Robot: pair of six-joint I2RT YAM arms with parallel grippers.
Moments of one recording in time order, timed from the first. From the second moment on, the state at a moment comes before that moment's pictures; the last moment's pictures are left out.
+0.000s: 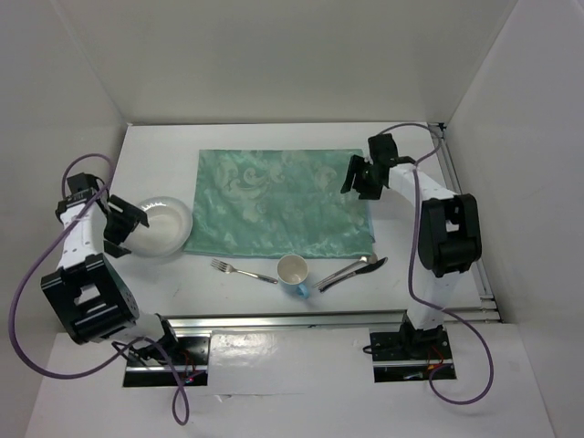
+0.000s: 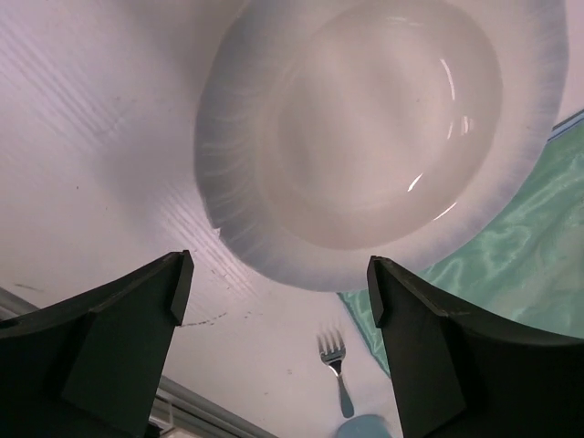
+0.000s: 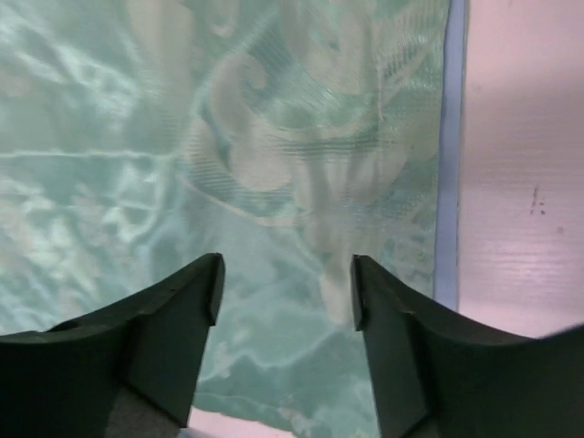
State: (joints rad) left arm 0.50 1.44 1.11 -0.86 0.05 -0.62; right arm 0.16 1.88 1.36 -0.45 -0.15 0.43
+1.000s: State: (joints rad) left arm 0.59 1.52 0.77 -0.42 0.27 -0.80; right arm 0.13 1.63 1.38 -0.49 -0.15 0.43
